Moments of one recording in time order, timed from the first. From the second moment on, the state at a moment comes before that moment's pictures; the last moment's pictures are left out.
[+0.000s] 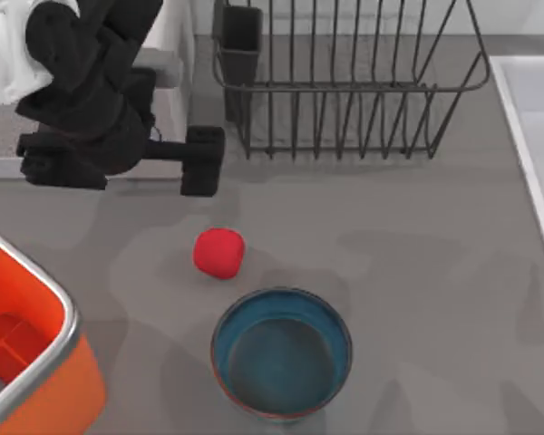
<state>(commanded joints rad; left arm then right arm) -0.44 1.68 1.34 -0.90 0.00 -0.26 0.00 0.00 0.00 0.00 0.00 0.00</state>
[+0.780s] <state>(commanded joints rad) -0.55 2.13 1.70 -1.14 0.00 -0.33 0.00 0.00 0.00 0.00 0.00 0.00</state>
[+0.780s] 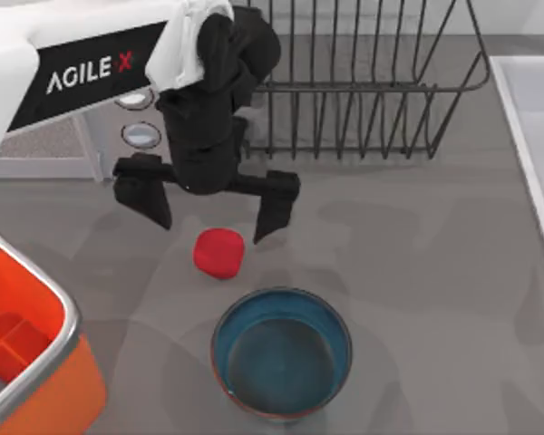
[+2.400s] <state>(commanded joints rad) -0.55 2.21 1.54 -0.90 0.00 -0.33 0.00 0.00 0.00 0.00 0.00 0.00</state>
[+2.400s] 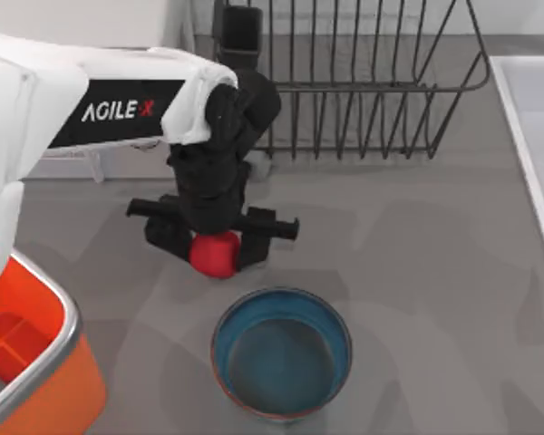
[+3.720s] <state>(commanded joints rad) -0.55 2.10 1.80 -1.26 0.00 -0.33 0.00 0.00 0.00 0.00 0.00 0.00</state>
